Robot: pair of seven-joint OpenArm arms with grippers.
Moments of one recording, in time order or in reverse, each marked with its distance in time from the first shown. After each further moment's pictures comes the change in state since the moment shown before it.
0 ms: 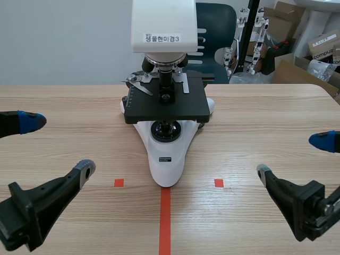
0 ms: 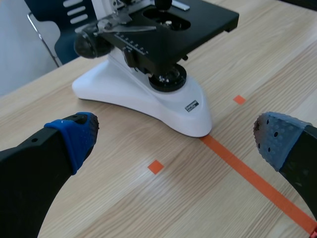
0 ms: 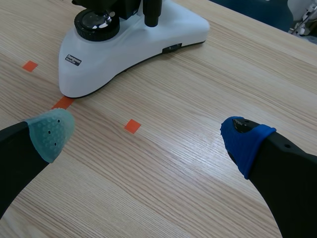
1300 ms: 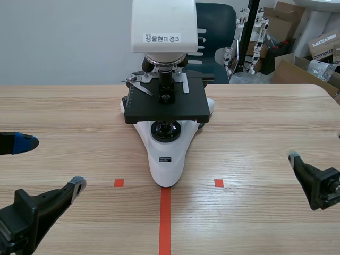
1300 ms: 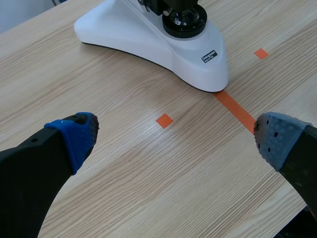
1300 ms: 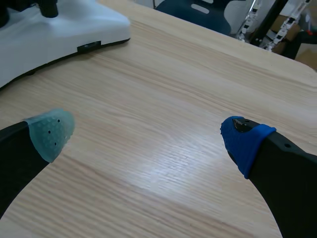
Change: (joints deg) left arm -0.3 0.1 -1.6 0.8 -3.9 1.5 15.3; right arm 17.4 -0.2 0.0 -27.7 -6.3 1.4 17.0
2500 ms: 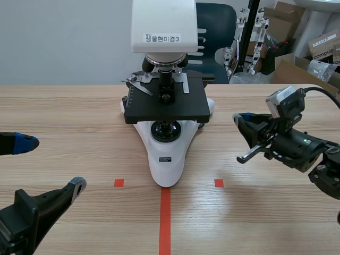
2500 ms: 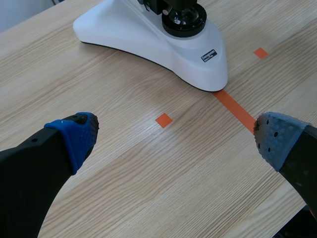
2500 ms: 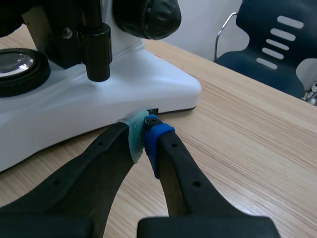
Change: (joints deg) left arm 0.0 0.0 0.0 0.0 0.0 0.0 0.2; right arm 40.5 -7.4 -29.1 -40.3 -11.5 2.9 20.9
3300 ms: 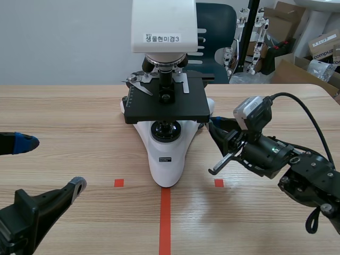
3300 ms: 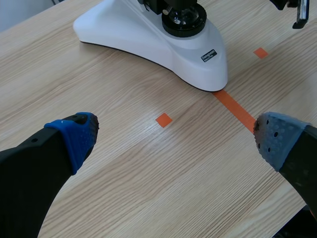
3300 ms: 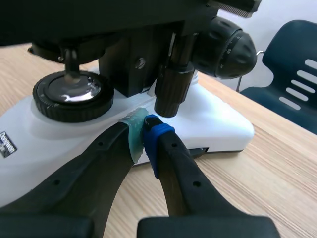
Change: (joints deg) left arm 0.0 0.0 0.0 0.0 -0.1 0.0 0.0; right arm 0.3 -5.6 -4.0 -1.9 -8.6 -4.8 8.8
